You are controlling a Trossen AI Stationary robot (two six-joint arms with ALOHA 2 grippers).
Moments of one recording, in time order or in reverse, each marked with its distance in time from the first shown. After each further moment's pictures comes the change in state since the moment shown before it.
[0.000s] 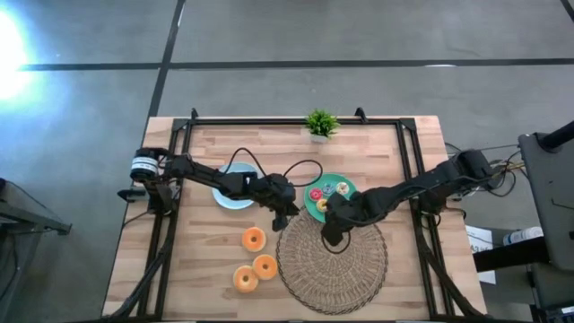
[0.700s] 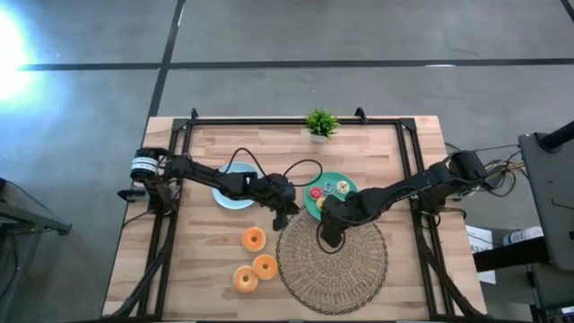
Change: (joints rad) left arm 0.000 0.000 -0.001 0.012 -0.022 0.008; right arm -0.028 0.058 -0.007 0.036 -0.056 -0.122
